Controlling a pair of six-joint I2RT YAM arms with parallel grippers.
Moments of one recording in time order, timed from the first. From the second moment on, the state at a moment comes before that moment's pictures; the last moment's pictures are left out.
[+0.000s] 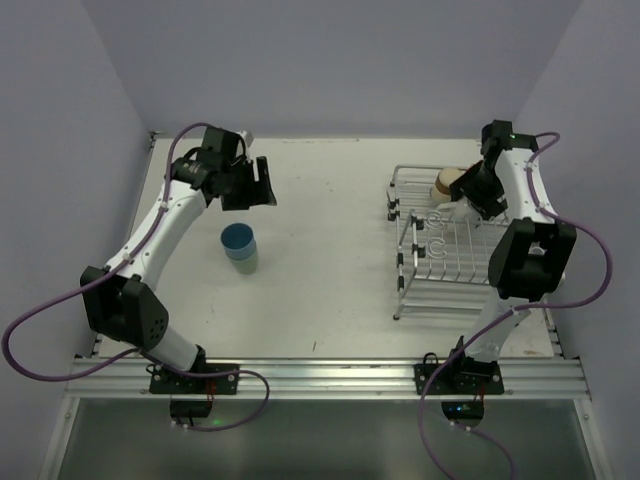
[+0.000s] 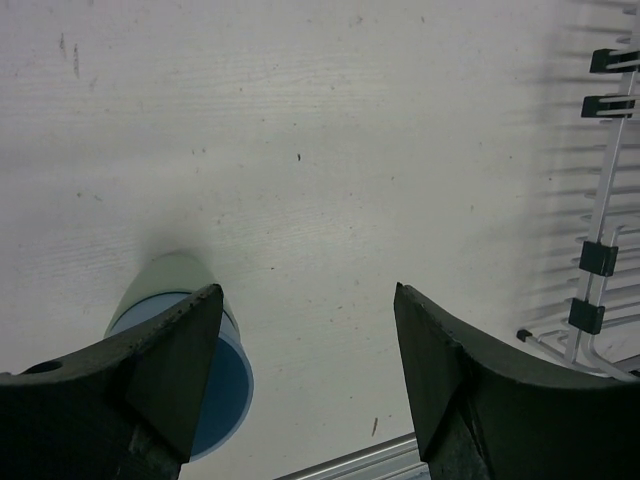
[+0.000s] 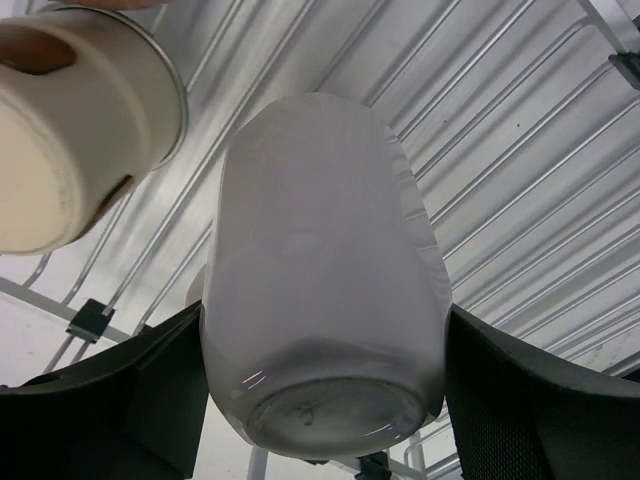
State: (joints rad) left arm -0.30 1.55 1.49 -0.86 0.14 -0.41; right arm -0.13 1.89 1.76 -1.23 0.16 0.82
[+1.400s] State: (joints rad) left arm -0.32 1.66 1.55 -0.47 0.70 -0.80; right arm -0.09 1.76 1.94 -1.20 -0.01 0.73
